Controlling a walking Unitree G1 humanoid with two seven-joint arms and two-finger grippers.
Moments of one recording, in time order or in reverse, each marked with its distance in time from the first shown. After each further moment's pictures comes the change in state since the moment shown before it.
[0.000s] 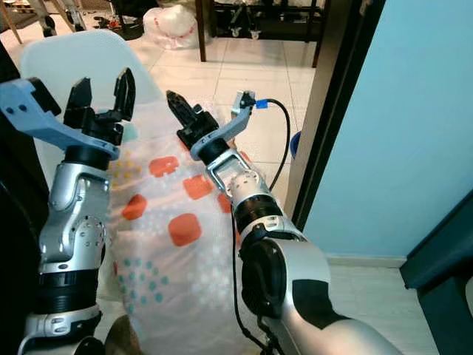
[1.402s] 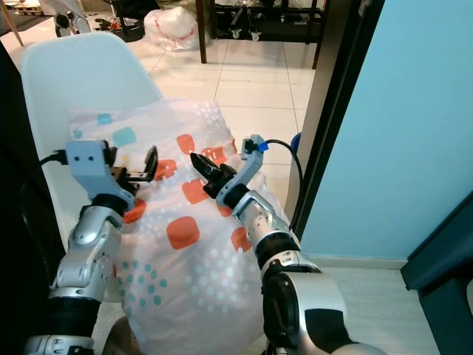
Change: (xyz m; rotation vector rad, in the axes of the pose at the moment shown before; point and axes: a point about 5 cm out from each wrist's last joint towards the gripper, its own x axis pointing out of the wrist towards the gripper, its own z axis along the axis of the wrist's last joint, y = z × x) left arm -0.050 0.041 -0.076 0.245 0.365 0.103; right arm -0.070 -0.060 -0.011 -0.234 0.137 -0.176
